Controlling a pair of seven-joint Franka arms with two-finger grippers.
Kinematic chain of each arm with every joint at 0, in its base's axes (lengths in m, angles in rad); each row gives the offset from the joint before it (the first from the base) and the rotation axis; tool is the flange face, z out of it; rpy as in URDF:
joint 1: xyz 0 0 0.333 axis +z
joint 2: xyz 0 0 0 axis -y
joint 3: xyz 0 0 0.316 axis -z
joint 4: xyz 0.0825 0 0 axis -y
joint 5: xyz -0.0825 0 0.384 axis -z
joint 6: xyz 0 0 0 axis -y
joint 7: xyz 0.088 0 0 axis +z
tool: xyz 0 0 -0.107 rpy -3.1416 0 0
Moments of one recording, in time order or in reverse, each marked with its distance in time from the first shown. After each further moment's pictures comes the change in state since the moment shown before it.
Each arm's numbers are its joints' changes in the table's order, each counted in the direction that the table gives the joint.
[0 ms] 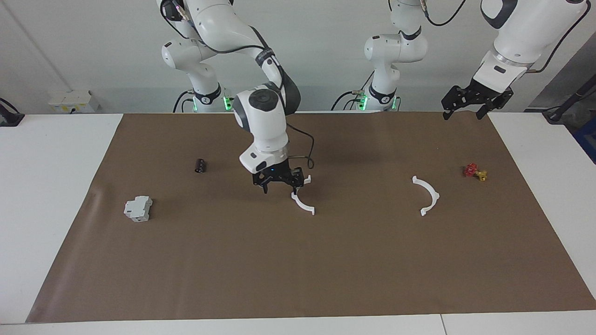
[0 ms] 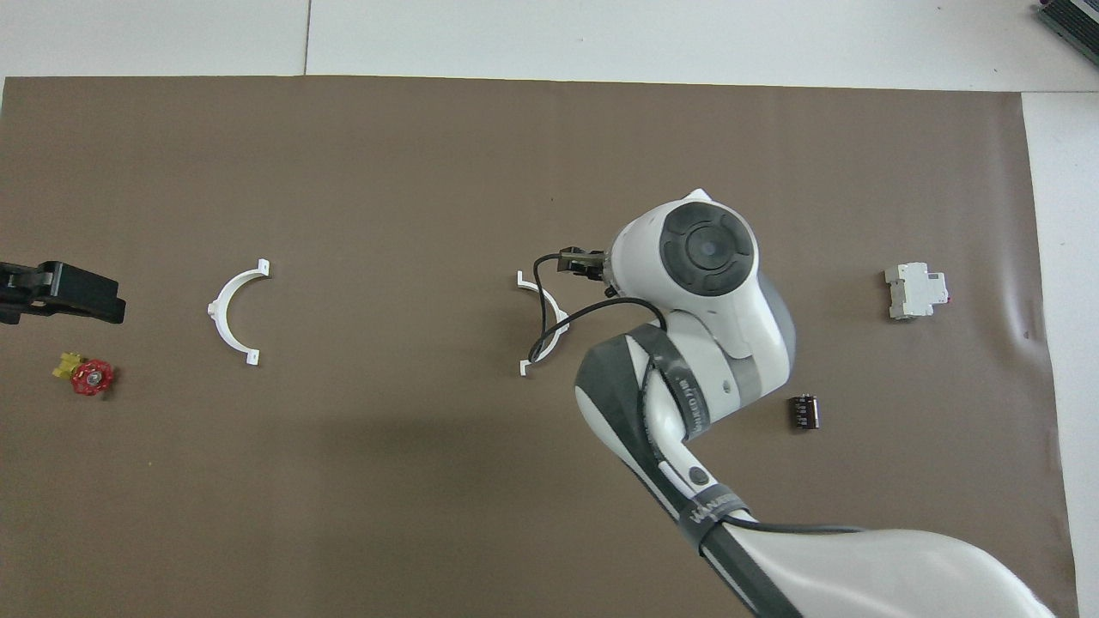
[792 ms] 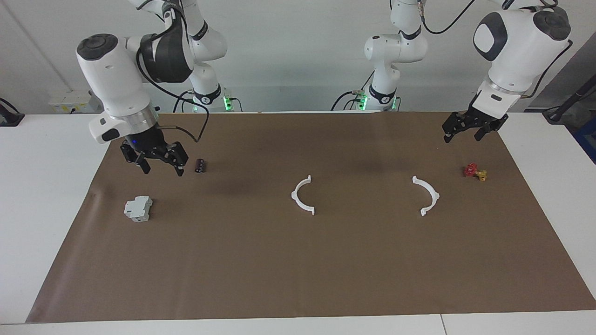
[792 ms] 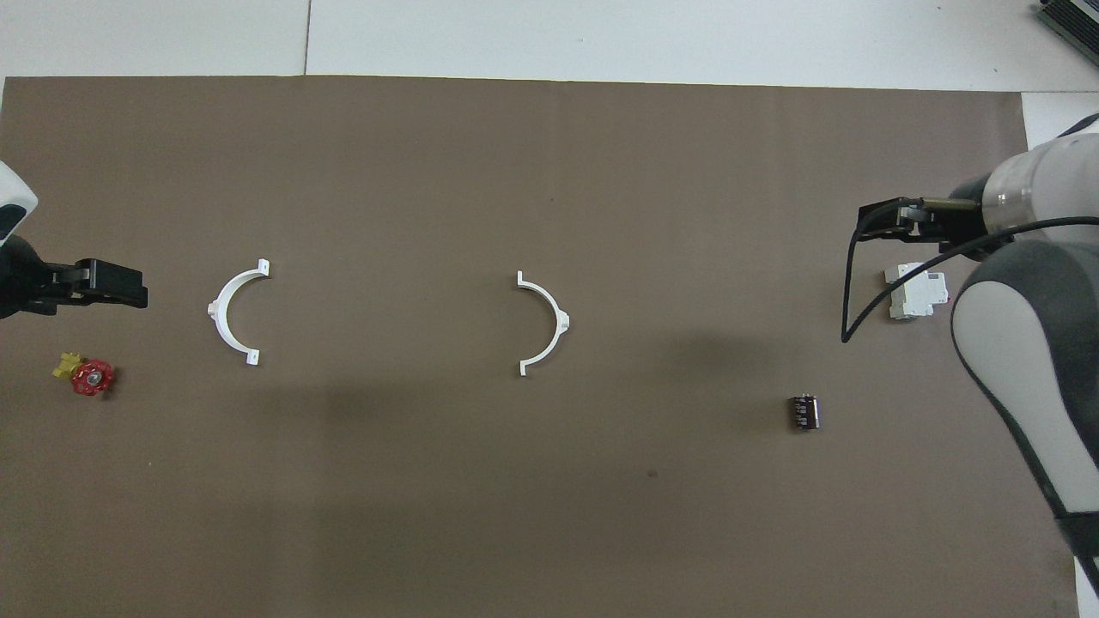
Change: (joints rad) left arm 0.000 0.015 -0.052 -0.233 0.000 0.303 0.057; right arm -0.406 0.252 0.003 0.002 0.019 -0.318 0.440
